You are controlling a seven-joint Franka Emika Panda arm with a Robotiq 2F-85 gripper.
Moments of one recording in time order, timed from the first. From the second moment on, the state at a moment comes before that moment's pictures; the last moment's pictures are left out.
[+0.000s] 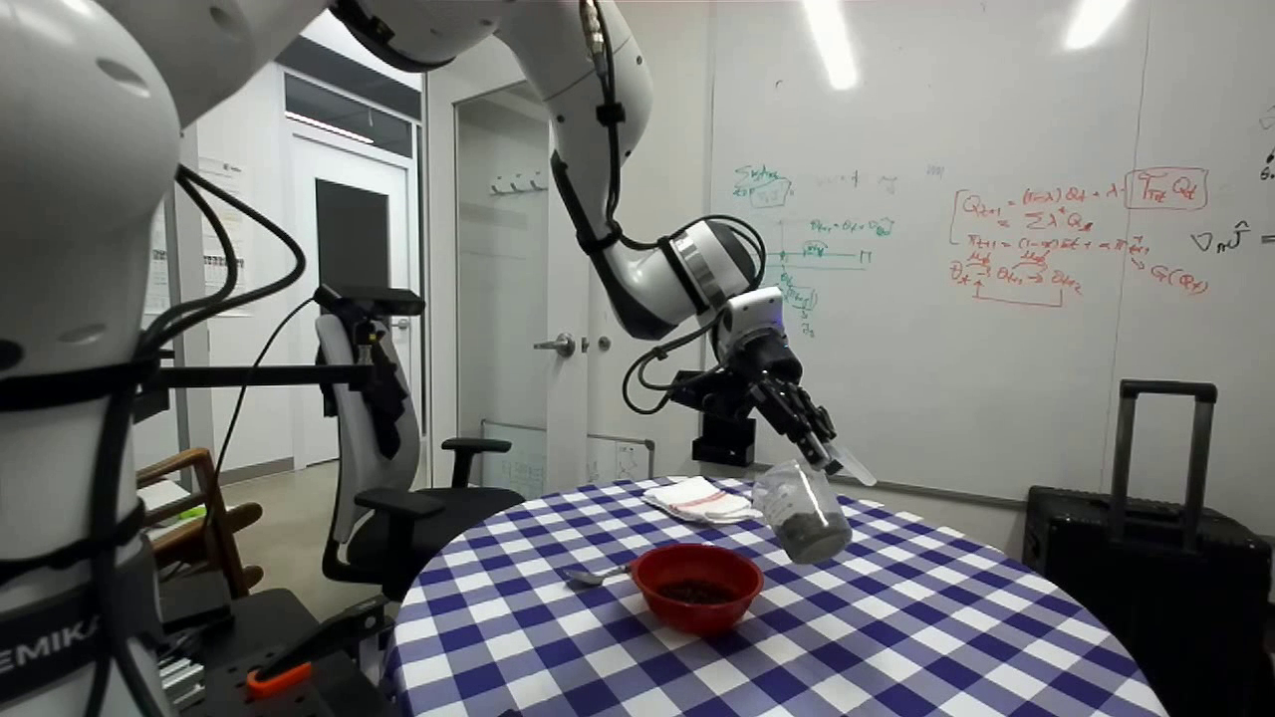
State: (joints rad) arm 0.20 0.64 -0.22 -1.70 -0.71 1.79 1.98
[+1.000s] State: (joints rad) arm 0.23 0.76 -0.14 -1.52 -0.91 1.53 1.99
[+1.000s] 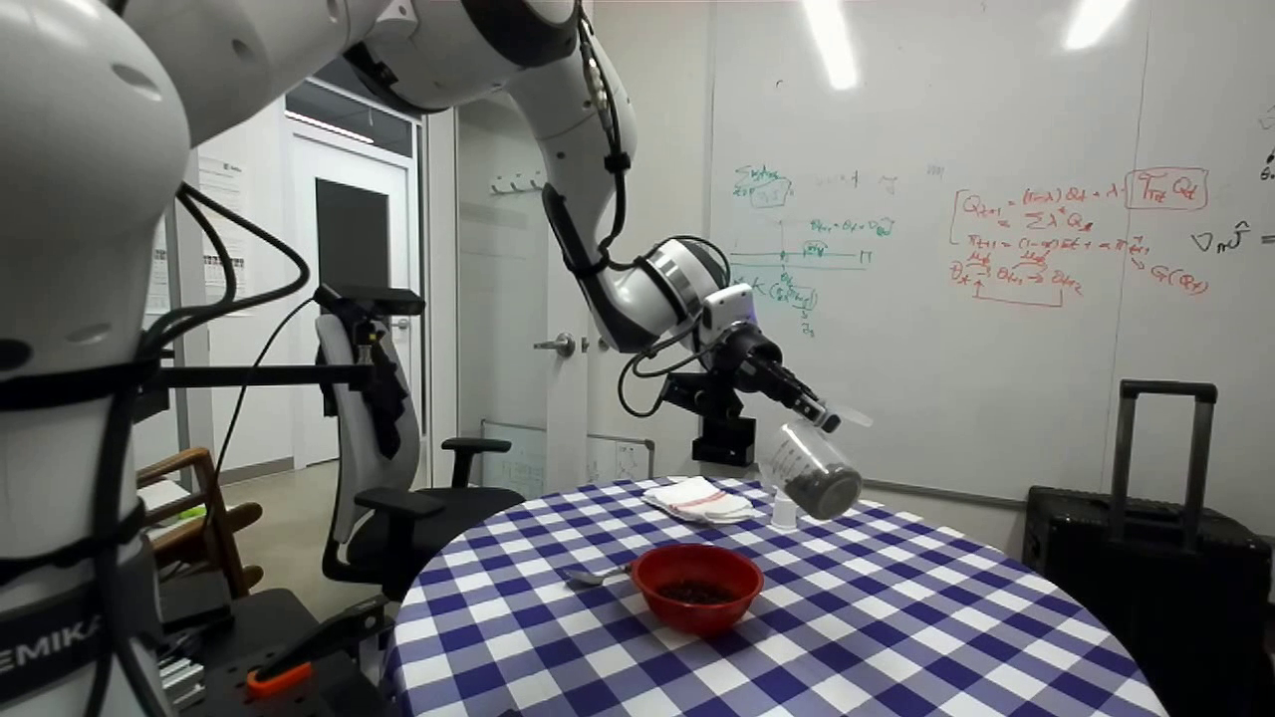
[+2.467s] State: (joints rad) arm 0.28 0.75 -0.01 -1.68 -1.05 1.27 2.18
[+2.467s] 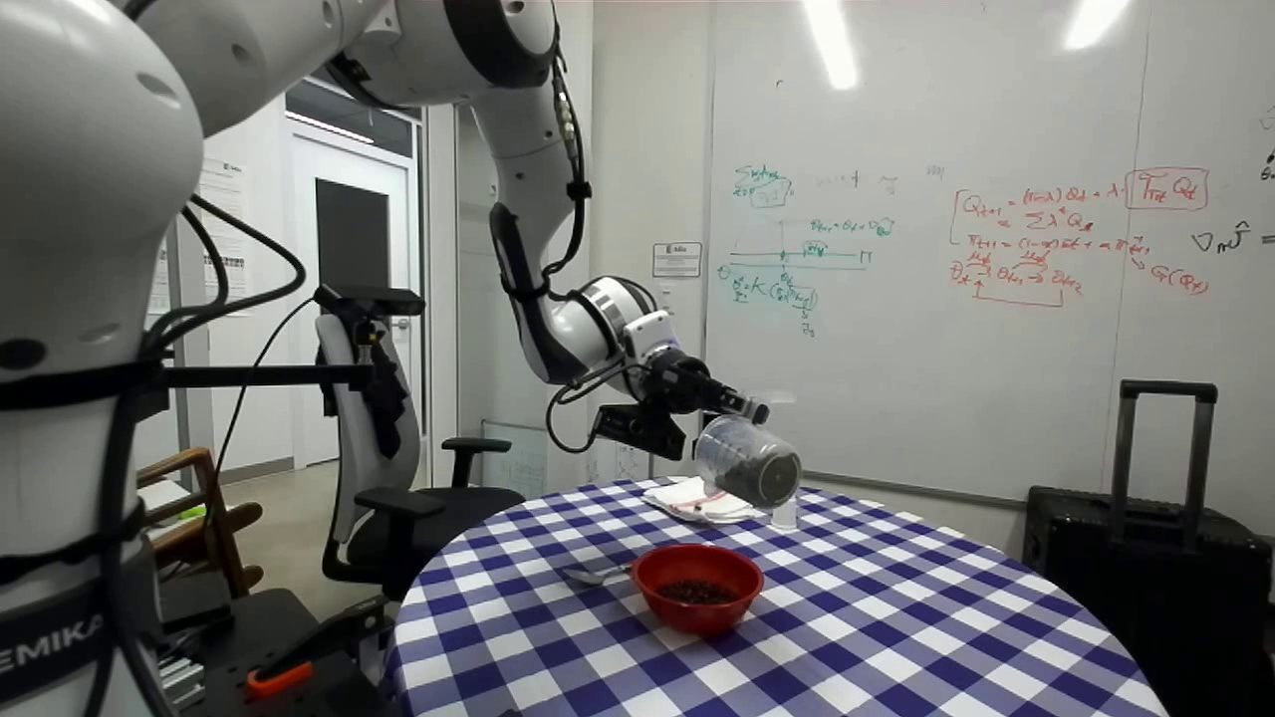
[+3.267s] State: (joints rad) arm 0.27 0.77 0.01 -1.65 -1.19 1.21 2.10
